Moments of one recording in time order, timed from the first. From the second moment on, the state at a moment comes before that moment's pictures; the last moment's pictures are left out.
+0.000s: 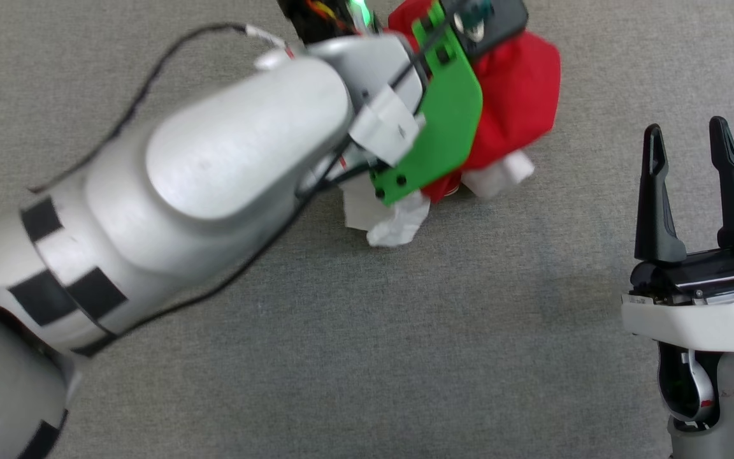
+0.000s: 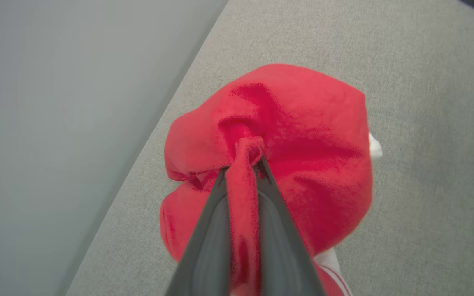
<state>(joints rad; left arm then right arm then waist) -1.44 0.36 -1.27 0.25 -0.88 -0.13 0.50 -0.18 -0.05 0.01 -0.26 0.21 0.13 -0.26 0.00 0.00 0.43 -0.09</state>
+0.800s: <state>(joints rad) -1.10 0.26 -1.28 0.29 -0.71 -0.13 0.39 -0.18 -0.05 0.00 -0.24 0.21 0.13 -0.26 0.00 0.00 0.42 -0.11</state>
